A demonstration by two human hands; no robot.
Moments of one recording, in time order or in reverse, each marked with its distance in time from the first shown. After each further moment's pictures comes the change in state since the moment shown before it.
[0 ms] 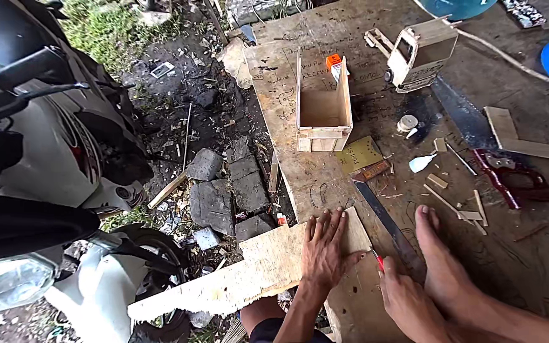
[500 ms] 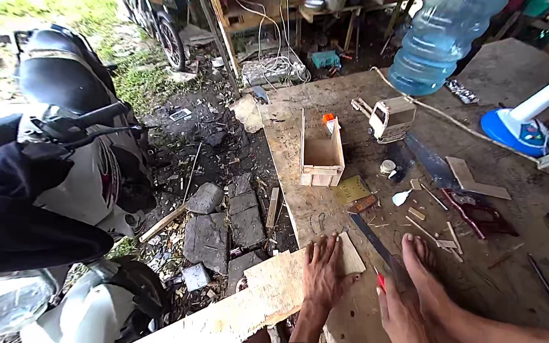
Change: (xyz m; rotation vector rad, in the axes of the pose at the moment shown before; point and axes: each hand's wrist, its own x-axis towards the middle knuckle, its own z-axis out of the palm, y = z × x) left_hand 0.008 0.002 0.004 -0.048 0.050 -0.033; right_hand -0.003 0.021 0.013 0.167 0.407 -0.124
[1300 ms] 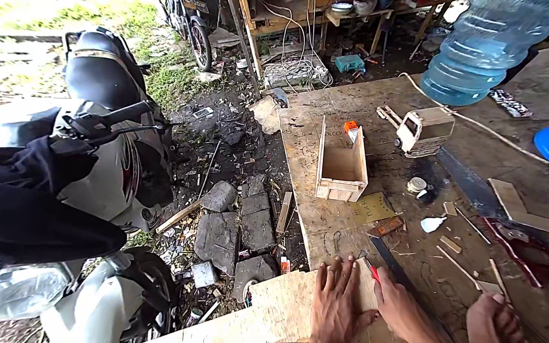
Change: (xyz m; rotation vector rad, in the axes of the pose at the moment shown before) left_hand -0.010 -0.004 0.009 0.023 0.078 0.046; right_hand 0.092 -0.050 -0.015 -0.023 -0.375 0.070
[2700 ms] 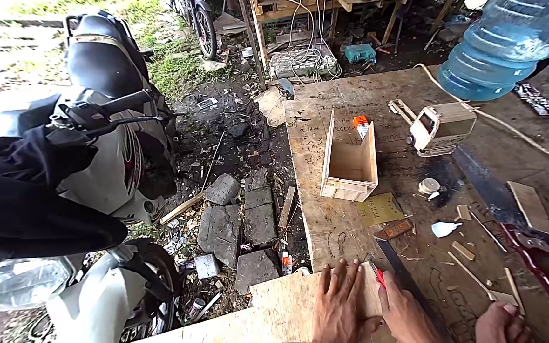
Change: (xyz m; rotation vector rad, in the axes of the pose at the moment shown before) left_hand -0.001 0.001 -0.004 -0.036 -0.045 -0.002; right_hand 0.000 -0.002 0.002 0.004 0.037 -0.007
